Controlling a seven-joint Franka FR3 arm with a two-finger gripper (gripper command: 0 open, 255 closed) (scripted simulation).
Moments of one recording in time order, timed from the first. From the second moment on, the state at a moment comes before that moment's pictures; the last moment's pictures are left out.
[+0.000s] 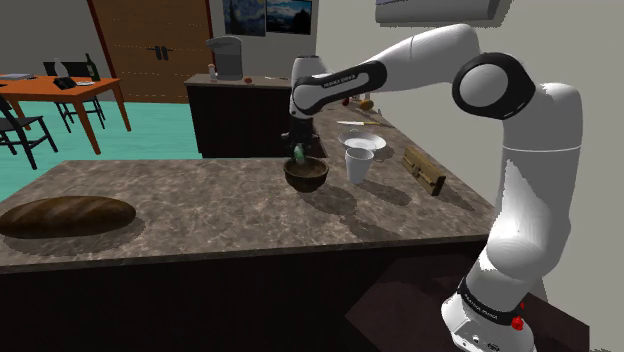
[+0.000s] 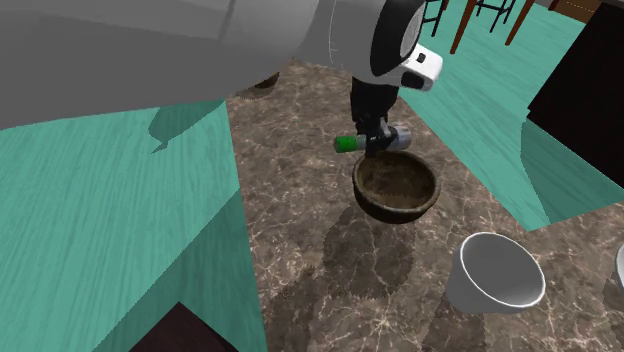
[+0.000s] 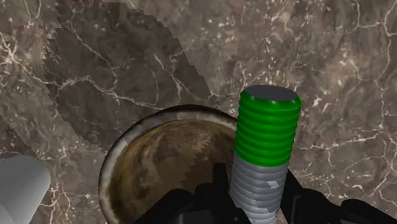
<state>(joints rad) -0.08 0.33 0.19 -1.66 -0.09 2.07 0.77</state>
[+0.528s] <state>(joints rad) -0.14 0.39 0.16 -1.62 -0.08 2.08 0.67</state>
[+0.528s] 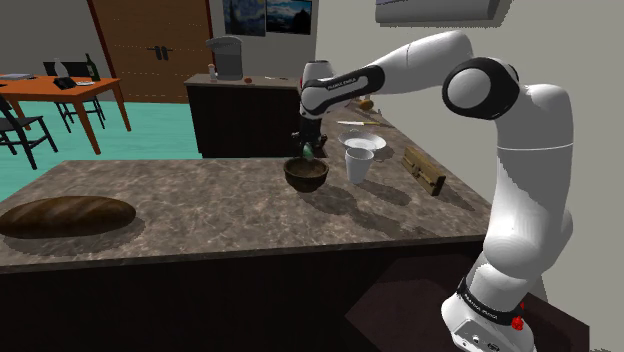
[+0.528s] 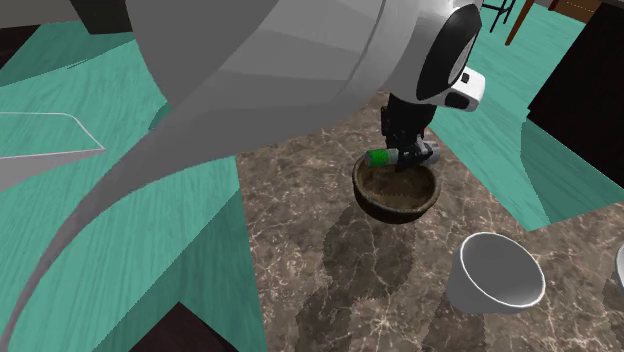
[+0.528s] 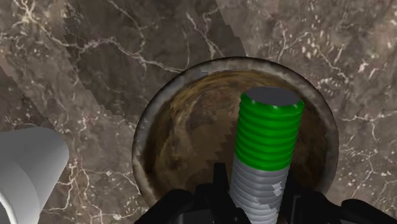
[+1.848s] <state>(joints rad) -0.14 0.43 0.16 -1.68 -0.09 2.18 0.68</state>
